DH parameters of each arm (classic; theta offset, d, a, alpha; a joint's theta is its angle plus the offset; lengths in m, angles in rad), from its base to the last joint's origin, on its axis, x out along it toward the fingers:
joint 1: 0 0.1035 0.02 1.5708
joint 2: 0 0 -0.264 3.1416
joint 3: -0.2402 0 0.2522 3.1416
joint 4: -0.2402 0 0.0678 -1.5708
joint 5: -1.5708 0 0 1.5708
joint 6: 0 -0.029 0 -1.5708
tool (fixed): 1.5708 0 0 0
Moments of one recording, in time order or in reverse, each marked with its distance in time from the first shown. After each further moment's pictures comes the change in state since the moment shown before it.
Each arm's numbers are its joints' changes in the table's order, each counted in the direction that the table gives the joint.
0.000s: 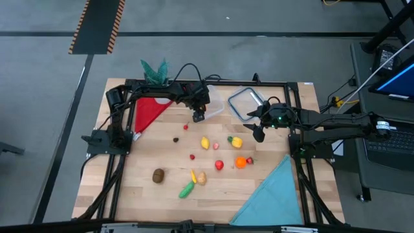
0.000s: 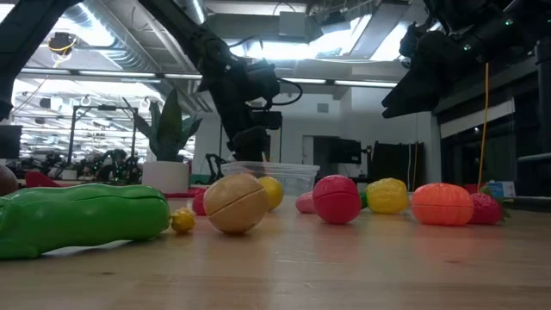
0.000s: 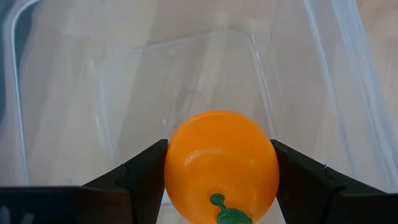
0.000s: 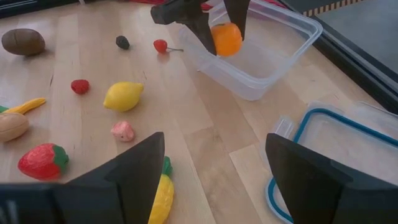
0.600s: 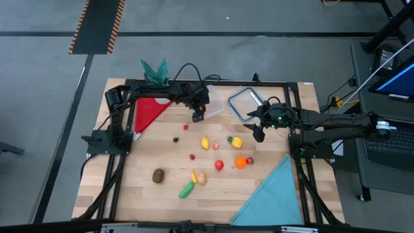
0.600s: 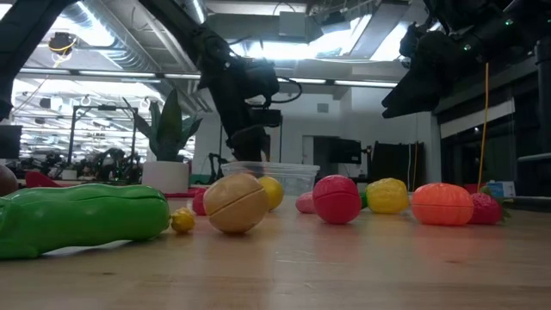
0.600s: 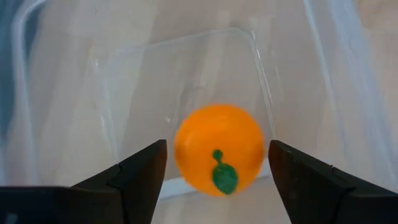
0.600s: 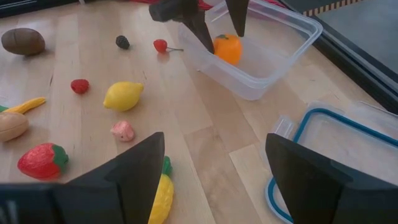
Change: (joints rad) left arm -0.006 0.021 0.000 -0.019 0.027 -0.009; right arm 0.000 0.000 0.000 -0.001 0.000 0.001
